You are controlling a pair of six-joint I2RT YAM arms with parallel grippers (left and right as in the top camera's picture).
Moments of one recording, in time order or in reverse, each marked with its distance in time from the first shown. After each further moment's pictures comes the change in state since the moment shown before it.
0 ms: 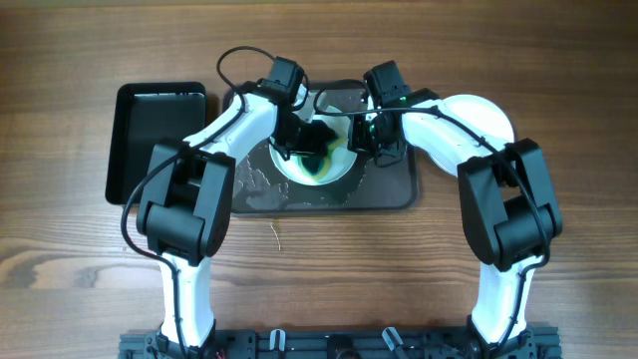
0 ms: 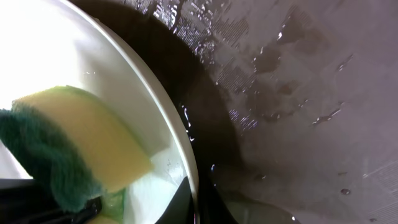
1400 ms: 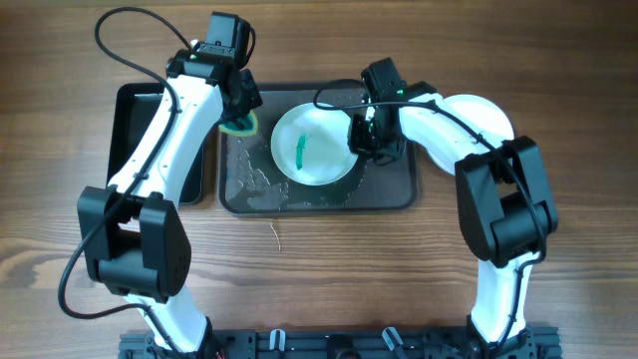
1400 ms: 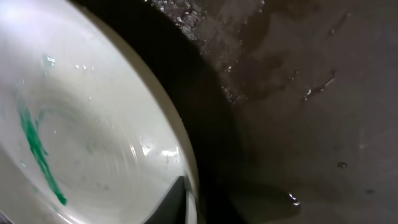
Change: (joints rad) left arm 0.148 -0.252 0.122 -0.246 -0.647 -0.426; right arm 0.004 0.021 0.047 -0.091 0.003 0.055
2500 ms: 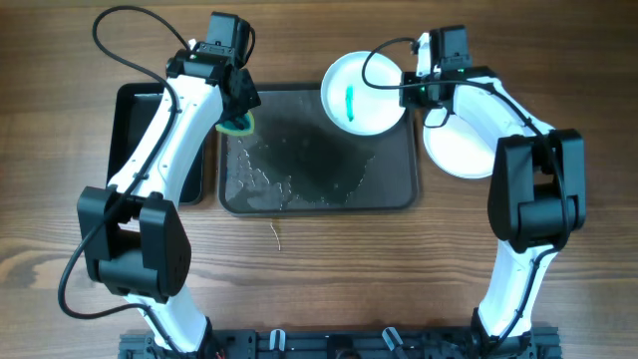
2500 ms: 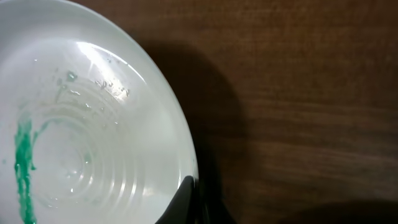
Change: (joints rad) left arm 0.001 0.000 0.000 0.000 -0.038 -0.008; right arm -0.240 0.030 0.067 0.248 0.126 -0.417
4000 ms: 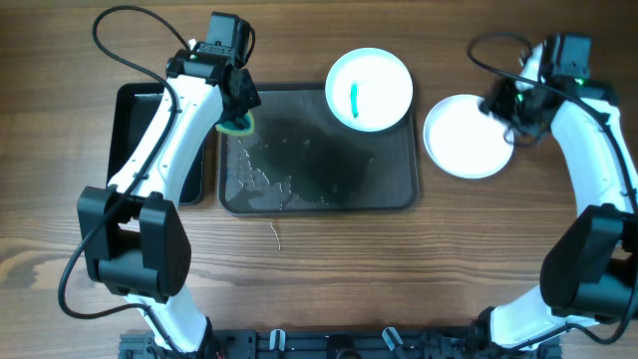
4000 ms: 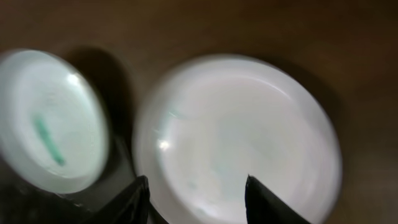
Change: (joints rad) left arm 0.000 0.000 0.000 0.000 0.000 0.000; right arm -0.295 -0.379 -0.116 -0.276 -0.087 0.135
